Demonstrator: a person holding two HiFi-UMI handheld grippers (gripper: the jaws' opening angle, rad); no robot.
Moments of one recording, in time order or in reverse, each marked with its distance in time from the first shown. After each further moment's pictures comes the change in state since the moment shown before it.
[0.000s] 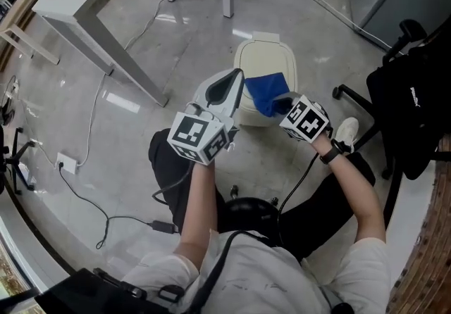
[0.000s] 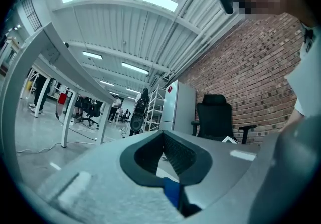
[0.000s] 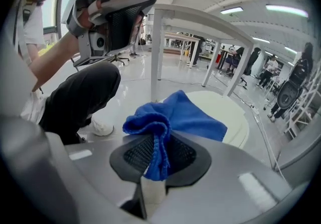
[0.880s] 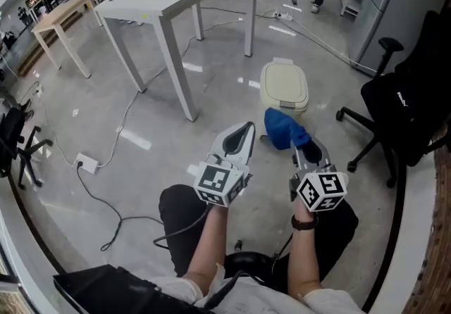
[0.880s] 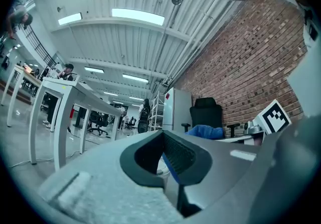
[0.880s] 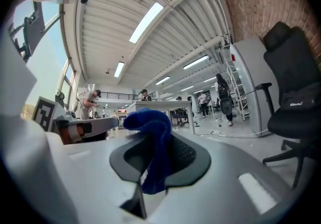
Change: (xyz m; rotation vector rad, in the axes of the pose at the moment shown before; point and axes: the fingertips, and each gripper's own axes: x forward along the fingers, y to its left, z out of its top) left arm -0.210 -0.097 0.025 0.093 -0.024 0.068; right arm -0.202 0.184 0.075 0.549 -0.864 -0.554
